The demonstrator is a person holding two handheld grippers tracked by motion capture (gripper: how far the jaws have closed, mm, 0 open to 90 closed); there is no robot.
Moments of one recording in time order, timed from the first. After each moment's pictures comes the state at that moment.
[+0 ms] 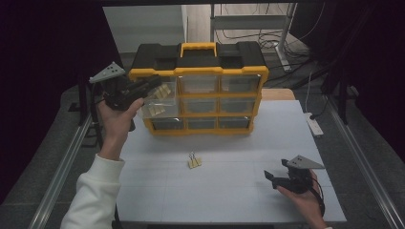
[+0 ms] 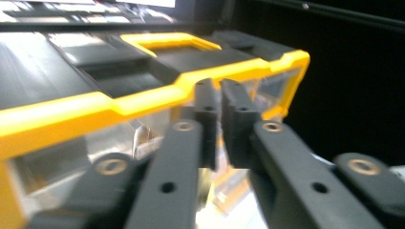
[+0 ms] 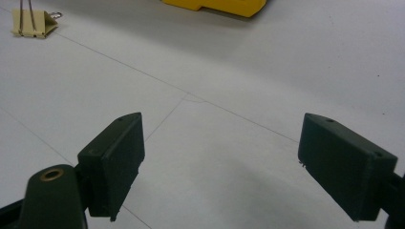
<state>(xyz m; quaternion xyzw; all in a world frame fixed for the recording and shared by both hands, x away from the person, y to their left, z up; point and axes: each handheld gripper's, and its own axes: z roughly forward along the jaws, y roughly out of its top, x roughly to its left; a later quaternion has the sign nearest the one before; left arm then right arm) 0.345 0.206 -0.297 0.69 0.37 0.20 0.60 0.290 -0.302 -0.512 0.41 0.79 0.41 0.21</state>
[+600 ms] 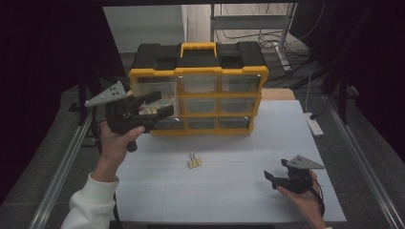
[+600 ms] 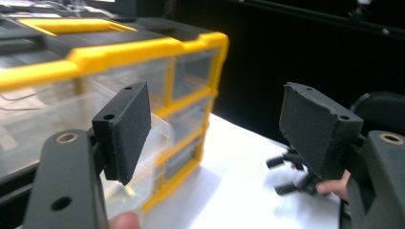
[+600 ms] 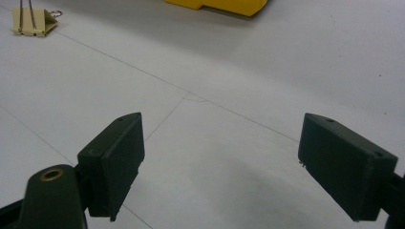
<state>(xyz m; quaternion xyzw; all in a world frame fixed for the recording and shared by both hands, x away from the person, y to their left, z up) 0.291 0.191 -0.308 0.71 0.29 0.14 0.63 0.290 -0.302 -0.512 0.41 0.79 0.41 0.21</state>
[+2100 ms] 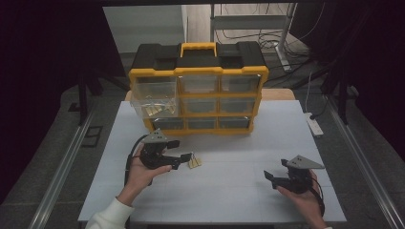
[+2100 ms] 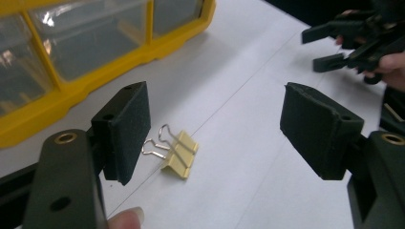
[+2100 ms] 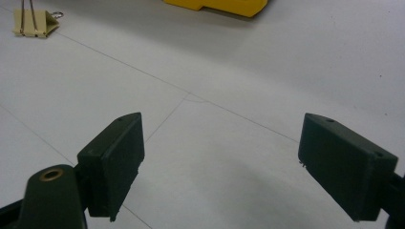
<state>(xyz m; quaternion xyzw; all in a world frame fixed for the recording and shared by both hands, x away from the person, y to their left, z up) 0.304 0.149 -0.457 0.80 0.36 0.06 0.48 0.290 -0.302 -0.512 0.41 0.79 0.41 0.21</state>
